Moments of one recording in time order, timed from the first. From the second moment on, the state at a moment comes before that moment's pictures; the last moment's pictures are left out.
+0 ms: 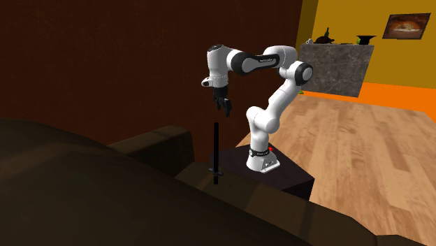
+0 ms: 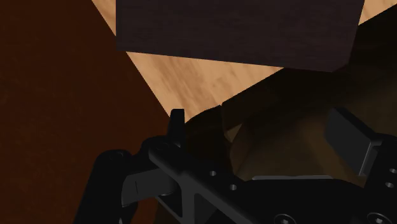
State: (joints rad) arm -0.01 -0.83 0.04 -2.42 -0.05 1.42 -0.08
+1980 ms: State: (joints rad) arm 0.05 -0.29 0.43 -1.80 0.11 1.51 0.42
